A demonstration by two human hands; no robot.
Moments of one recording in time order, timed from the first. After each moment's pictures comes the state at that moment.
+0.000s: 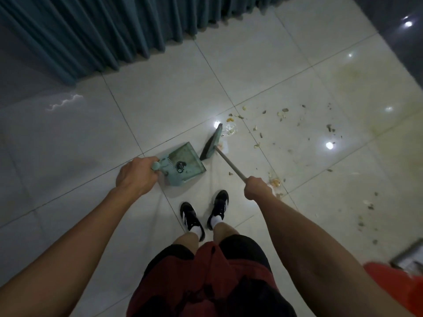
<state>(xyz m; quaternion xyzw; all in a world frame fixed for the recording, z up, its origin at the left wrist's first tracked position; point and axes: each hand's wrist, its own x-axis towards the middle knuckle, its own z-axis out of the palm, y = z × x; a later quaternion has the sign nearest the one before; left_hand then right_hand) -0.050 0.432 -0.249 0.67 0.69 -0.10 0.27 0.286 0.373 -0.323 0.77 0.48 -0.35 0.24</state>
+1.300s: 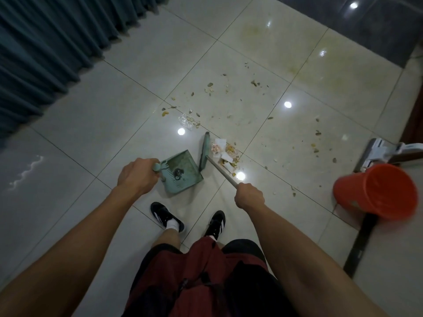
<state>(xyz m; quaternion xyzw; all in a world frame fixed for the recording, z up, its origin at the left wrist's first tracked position) 0.184 0.271 -0.256 0.81 0.53 -0.15 0.18 0.442 0.066 -0.313 0.84 0.38 -0.35 0.15</state>
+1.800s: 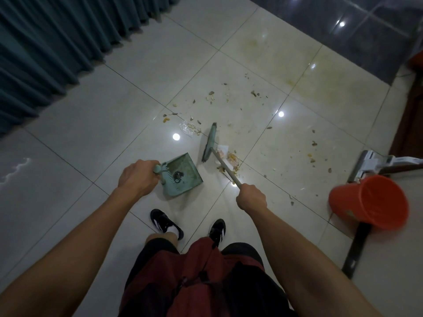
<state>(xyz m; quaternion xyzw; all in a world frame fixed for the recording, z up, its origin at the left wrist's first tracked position) 0.152 0.318 -0.258 0.81 0.53 -0.13 0.21 0.419 0.111 -0.297 0.87 0.35 -0.32 0.13</state>
